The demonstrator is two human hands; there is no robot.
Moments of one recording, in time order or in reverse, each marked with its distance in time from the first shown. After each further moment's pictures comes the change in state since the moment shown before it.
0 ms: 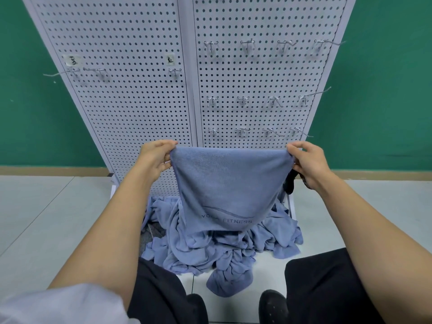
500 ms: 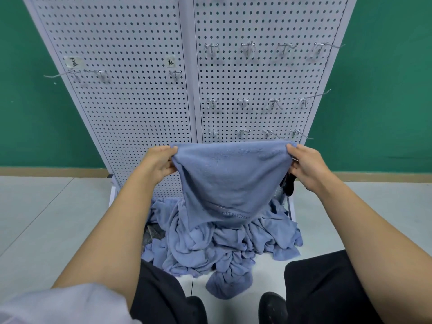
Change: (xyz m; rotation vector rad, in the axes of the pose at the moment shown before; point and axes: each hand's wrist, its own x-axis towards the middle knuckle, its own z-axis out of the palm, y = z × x) left_hand 0.001 -0.002 0.007 -0.028 -0.022 -0.084; right_hand -0.003 -0.004 0.004 0.242 -0.112 0.085
